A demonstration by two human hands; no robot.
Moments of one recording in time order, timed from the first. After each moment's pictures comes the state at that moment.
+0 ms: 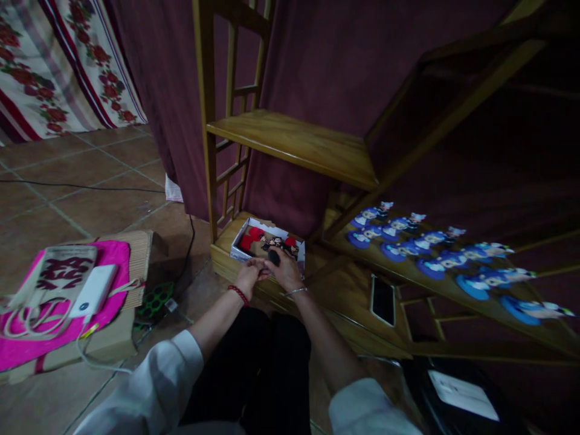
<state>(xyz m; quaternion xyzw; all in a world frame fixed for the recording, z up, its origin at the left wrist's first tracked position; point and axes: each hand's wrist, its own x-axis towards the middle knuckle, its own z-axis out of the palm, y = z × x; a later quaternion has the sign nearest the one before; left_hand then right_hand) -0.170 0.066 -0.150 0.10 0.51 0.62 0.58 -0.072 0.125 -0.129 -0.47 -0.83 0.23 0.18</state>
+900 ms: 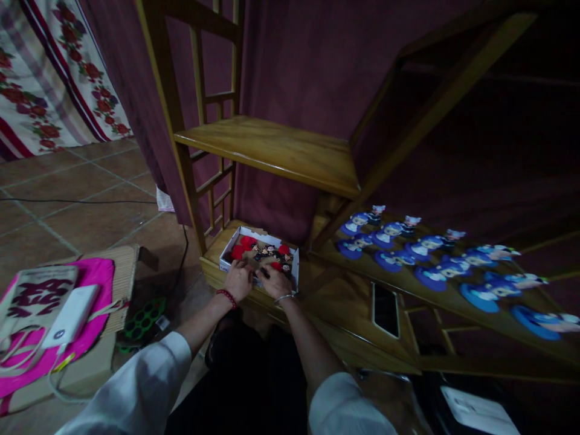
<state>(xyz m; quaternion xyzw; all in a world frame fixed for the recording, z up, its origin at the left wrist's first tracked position) -0.191 0.094 -0.172 0.65 0.69 0.30 0.11 -0.066 0.154 -0.174 -0.55 -0.80 0.25 0.01</state>
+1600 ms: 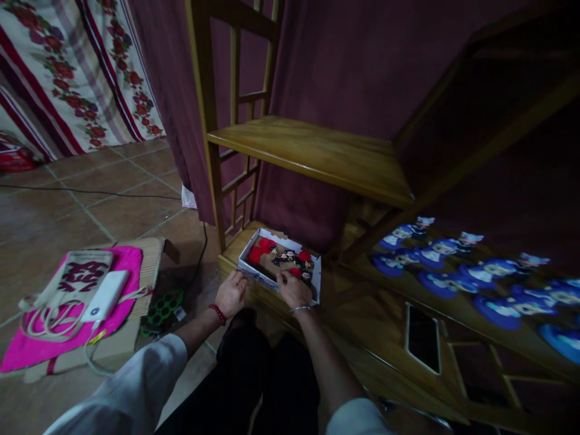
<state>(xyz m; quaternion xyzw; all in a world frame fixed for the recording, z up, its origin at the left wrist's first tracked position) -0.235 0.039 -0.206 0.68 0.67 0.28 0.04 -0.074 0.151 -0.173 -0.57 -0.80 0.18 -0.02</state>
